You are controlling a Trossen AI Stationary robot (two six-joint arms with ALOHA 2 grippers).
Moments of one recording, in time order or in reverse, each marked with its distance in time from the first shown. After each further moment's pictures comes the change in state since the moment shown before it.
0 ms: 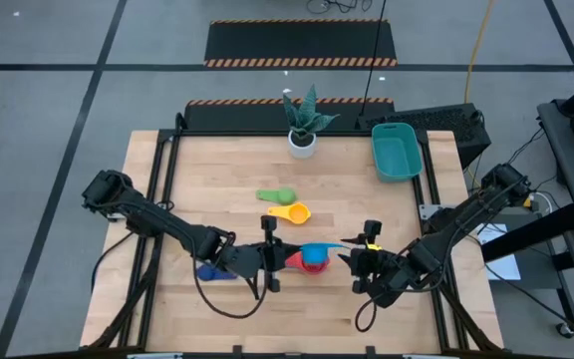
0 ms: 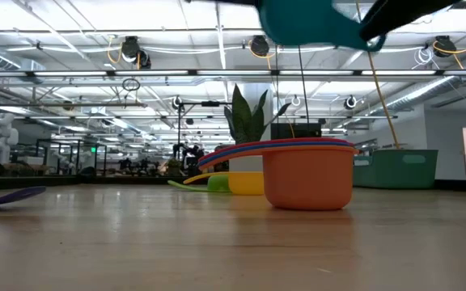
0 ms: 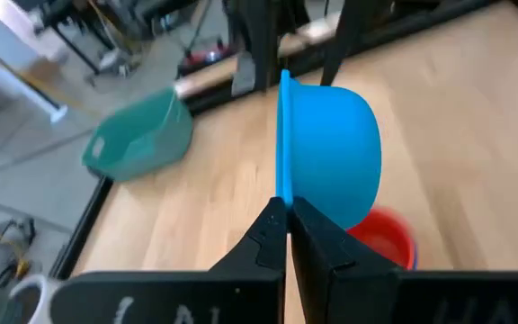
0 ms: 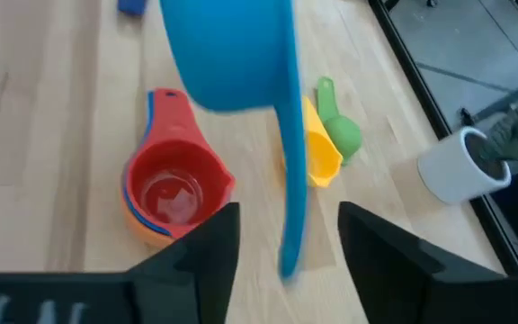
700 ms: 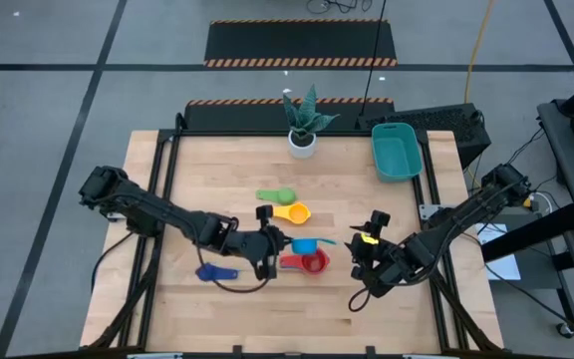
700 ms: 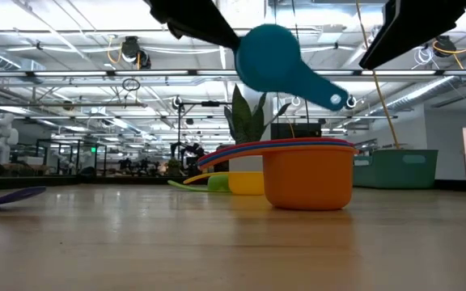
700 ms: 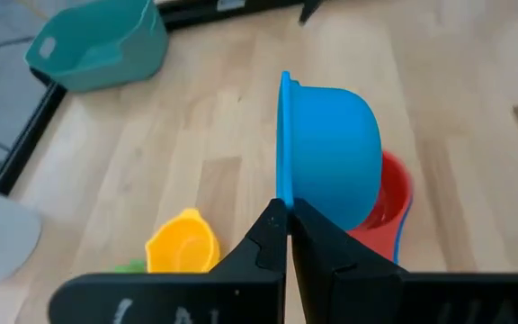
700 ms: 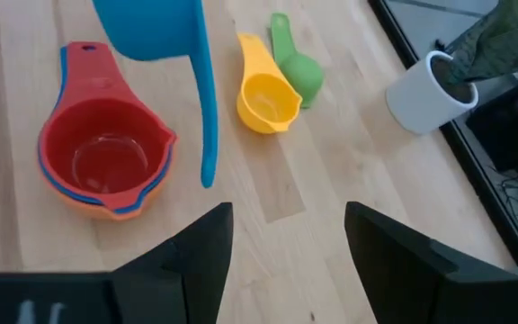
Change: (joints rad) left arm 0.092 -0.032 0.001 -0.233 0.165 -0.234; right arm -0.054 0.000 0.000 -0.188 -0.022 0.208
